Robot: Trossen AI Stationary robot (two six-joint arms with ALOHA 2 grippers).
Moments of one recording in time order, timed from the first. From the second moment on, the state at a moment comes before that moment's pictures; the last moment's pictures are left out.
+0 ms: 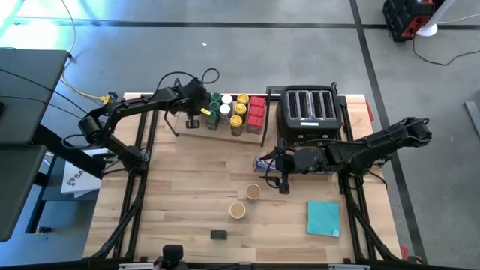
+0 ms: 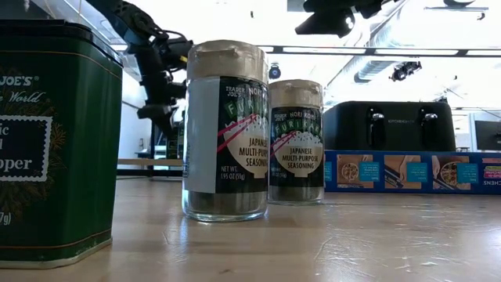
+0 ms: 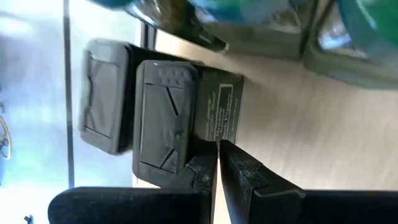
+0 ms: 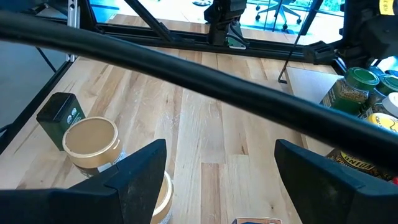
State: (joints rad) left arm 0.68 1.52 1.04 -0.62 -0.25 0.72; right arm 0.25 1.28 0.88 -0.06 0.26 0.00
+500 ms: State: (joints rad) left arm 0.61 1.48 1.04 -0.66 -0.43 0.68; right arm 0.25 1.28 0.88 -0.06 0.26 0.00
